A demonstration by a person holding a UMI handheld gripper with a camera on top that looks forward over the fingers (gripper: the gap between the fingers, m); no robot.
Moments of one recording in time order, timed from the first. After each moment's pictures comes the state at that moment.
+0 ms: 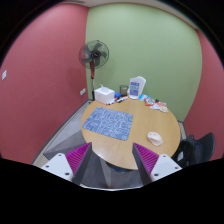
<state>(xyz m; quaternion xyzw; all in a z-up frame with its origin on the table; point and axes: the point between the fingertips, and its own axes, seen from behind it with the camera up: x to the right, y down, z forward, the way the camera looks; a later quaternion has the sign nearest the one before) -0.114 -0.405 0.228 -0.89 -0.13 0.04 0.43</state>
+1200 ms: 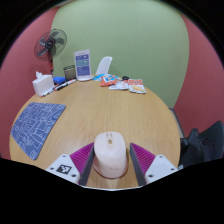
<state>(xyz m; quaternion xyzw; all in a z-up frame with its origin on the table) 0.140 -0.121 -0.008 -0.91 -0.04 0.00 0.41</state>
